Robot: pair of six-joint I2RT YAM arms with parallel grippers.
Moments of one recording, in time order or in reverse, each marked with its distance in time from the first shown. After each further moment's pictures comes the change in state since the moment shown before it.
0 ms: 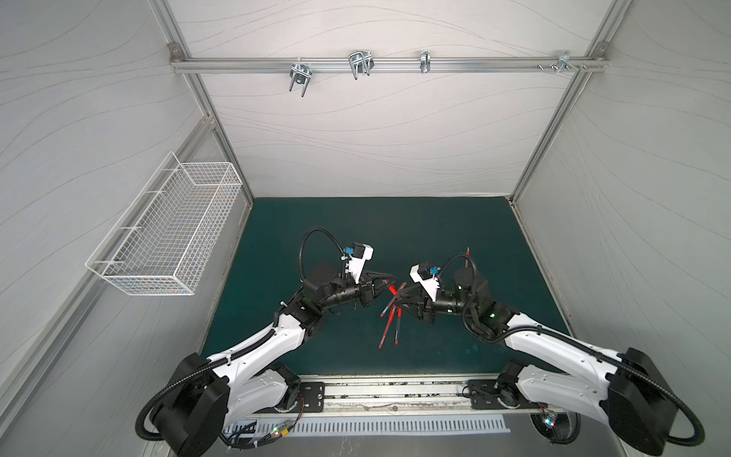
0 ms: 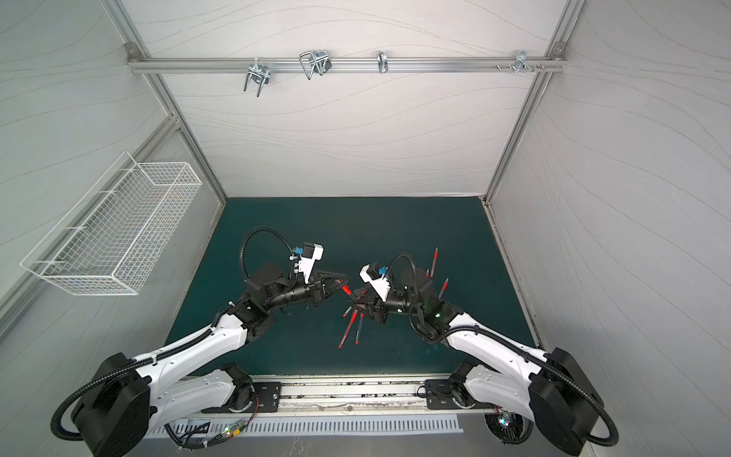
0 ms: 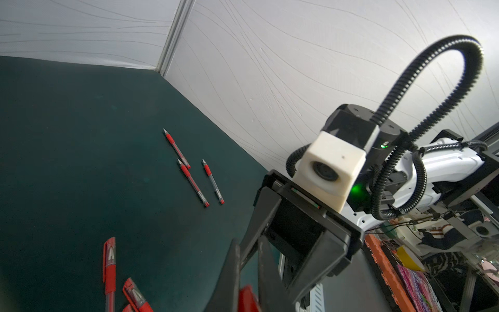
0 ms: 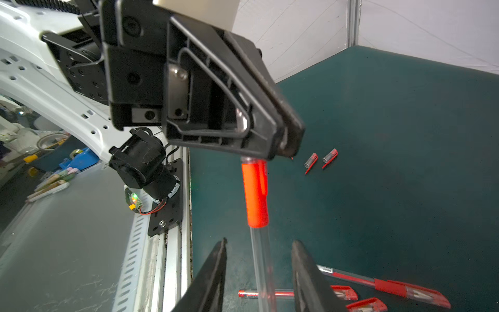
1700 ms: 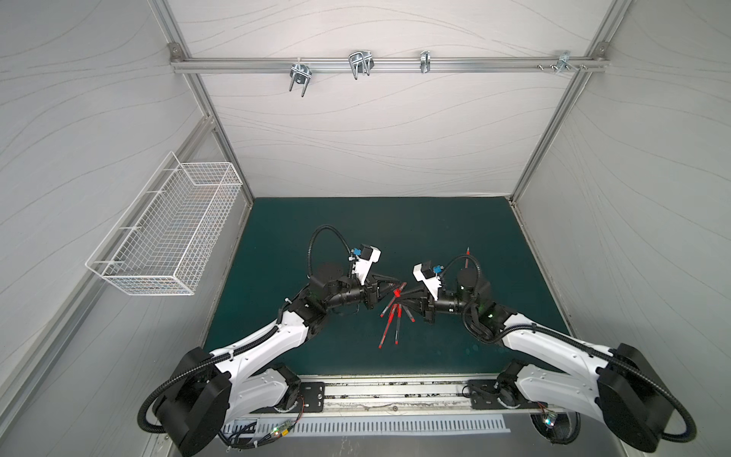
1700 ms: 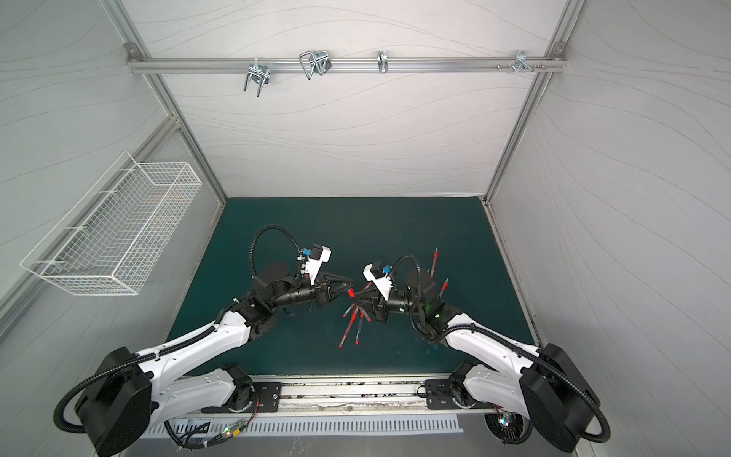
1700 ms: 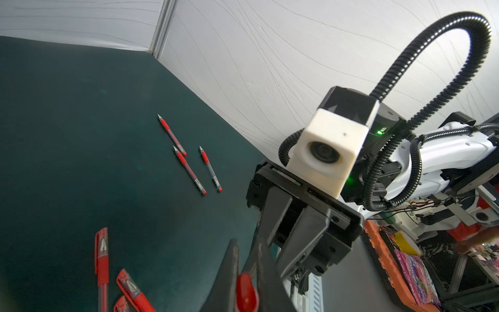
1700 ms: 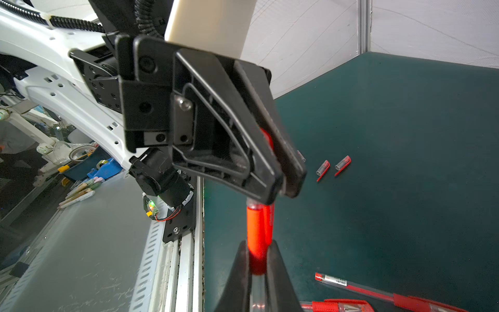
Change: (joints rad) left arm -0.032 0.033 0.035 -0.064 -0.005 0.025; right arm -0.027 0.023 -0.050 0.135 -0.056 0.058
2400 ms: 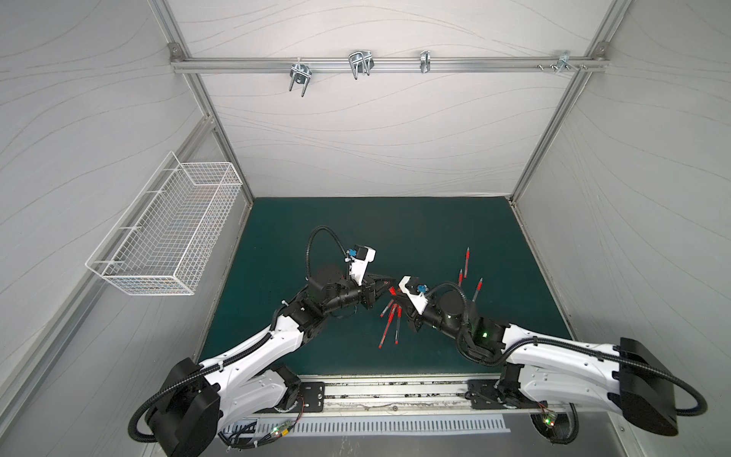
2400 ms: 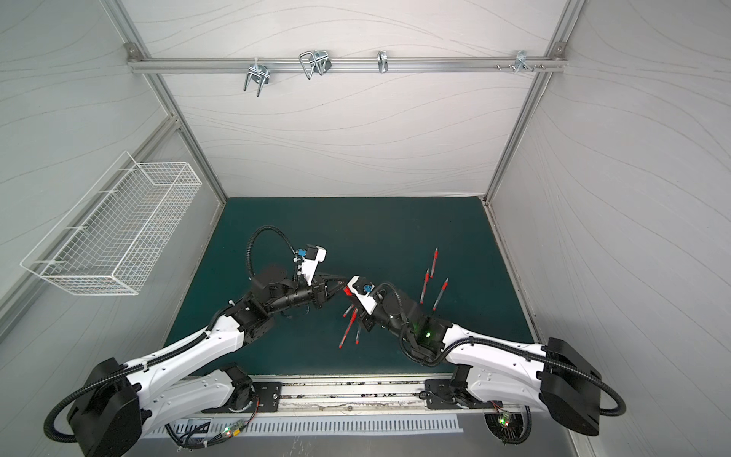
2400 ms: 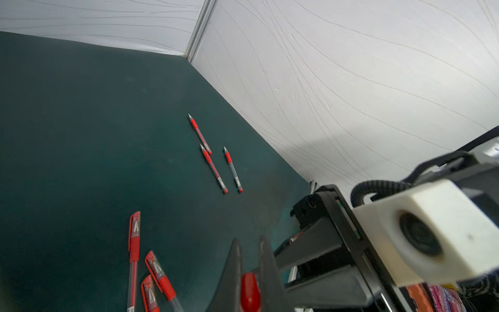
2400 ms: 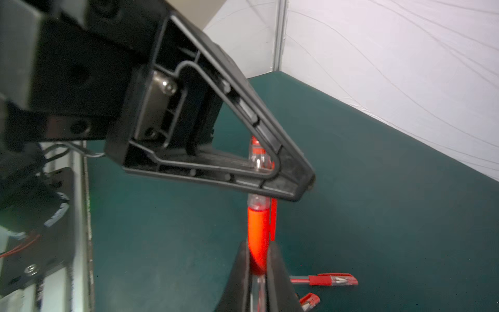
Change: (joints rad) left arm -0.005 -0.073 -0.002 -0.116 -0.180 0.003; right arm 0.402 -0.024 0.035 -0.087 0.860 -0.212
